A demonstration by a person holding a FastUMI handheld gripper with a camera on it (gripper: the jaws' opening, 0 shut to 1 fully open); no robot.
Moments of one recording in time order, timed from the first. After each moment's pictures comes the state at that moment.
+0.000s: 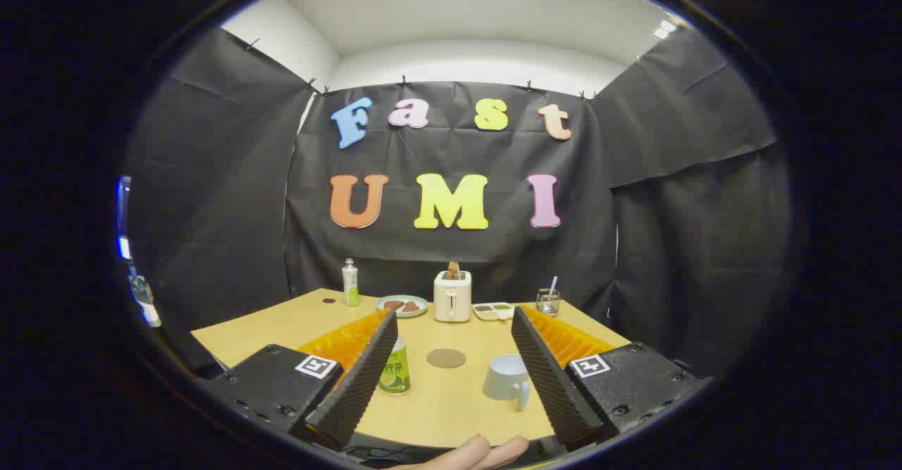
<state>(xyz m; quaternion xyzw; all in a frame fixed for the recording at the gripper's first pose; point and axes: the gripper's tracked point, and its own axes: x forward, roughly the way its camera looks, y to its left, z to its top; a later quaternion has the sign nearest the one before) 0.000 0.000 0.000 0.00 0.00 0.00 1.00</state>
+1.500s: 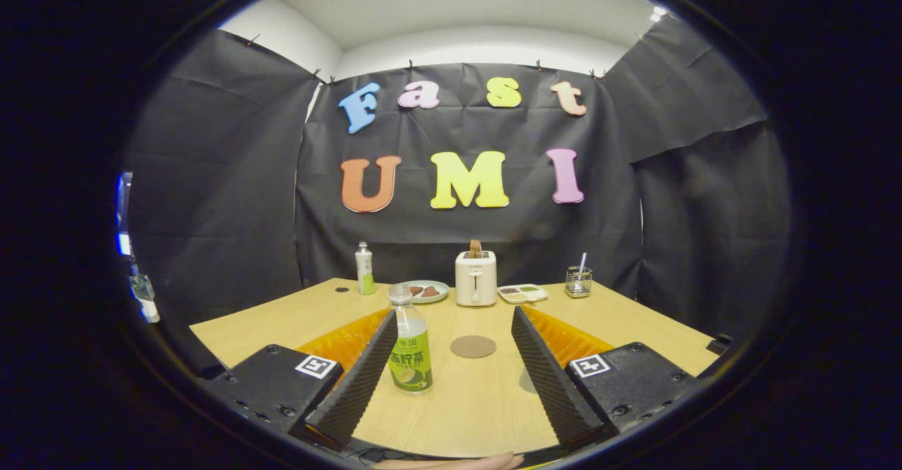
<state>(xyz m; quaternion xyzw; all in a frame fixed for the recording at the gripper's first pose) 0.074 0.043 -0.070 0.01 0.02 0.04 1.00</state>
